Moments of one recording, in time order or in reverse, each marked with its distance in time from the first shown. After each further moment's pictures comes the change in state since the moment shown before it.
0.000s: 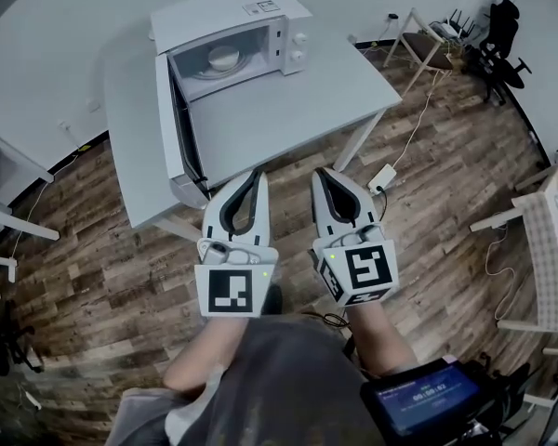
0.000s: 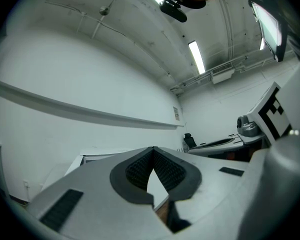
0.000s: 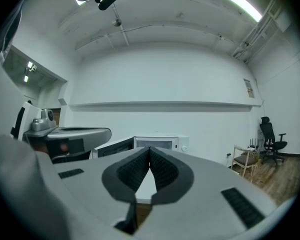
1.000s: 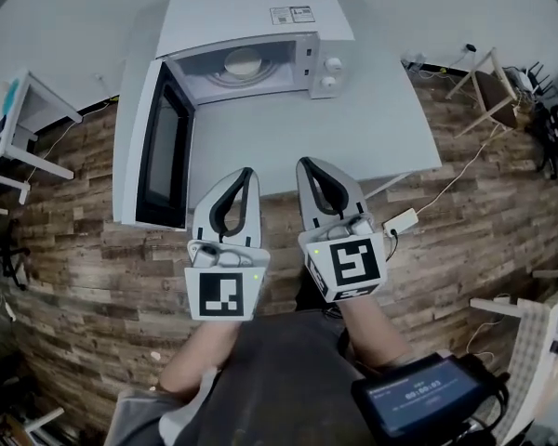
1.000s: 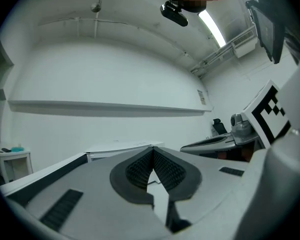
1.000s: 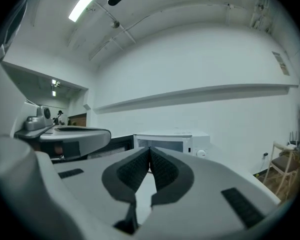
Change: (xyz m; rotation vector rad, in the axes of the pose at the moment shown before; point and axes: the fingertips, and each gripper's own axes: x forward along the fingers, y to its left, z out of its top) left arm 0.143 0.021 -0.039 0.052 0.139 0.338; right arm 0.151 -0.090 -0.012 0.007 0.025 0.375
